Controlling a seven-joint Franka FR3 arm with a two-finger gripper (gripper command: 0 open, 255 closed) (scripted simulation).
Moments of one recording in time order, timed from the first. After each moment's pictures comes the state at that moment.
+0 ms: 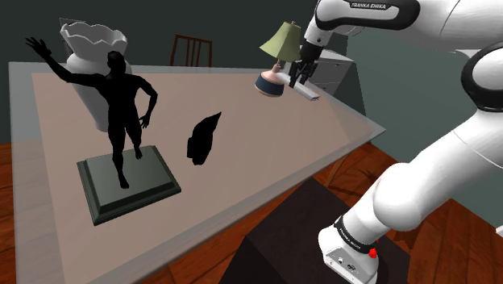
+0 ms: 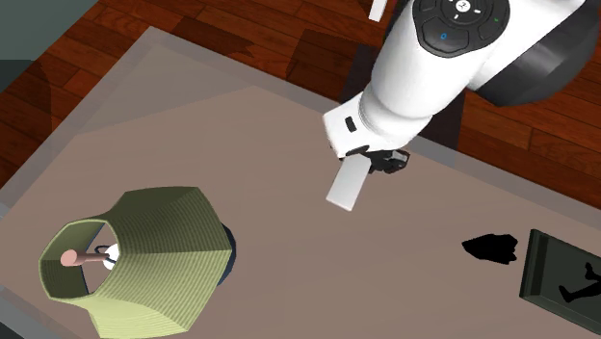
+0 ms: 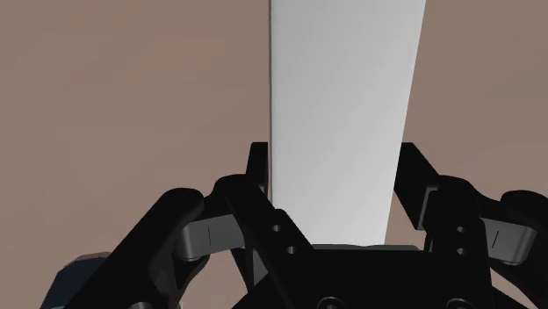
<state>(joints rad) 0.02 -0.15 -0.29 -1.91 -0.05 1.75 -0.13</state>
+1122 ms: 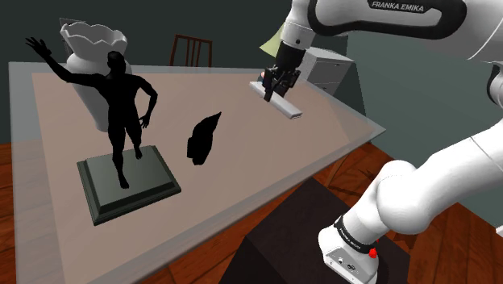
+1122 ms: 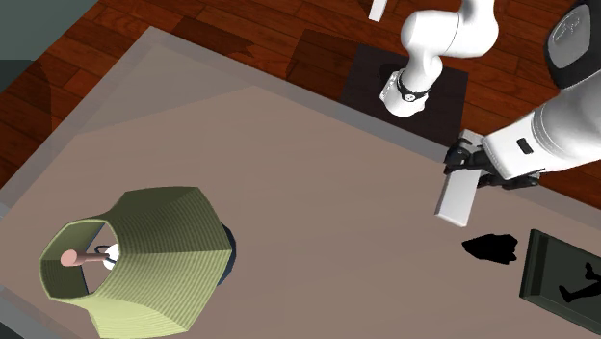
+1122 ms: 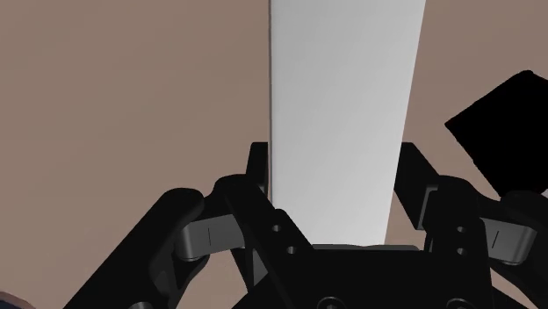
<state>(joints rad) 0.18 -0.32 -0.02 -2.10 -0.01 1.76 0.28</state>
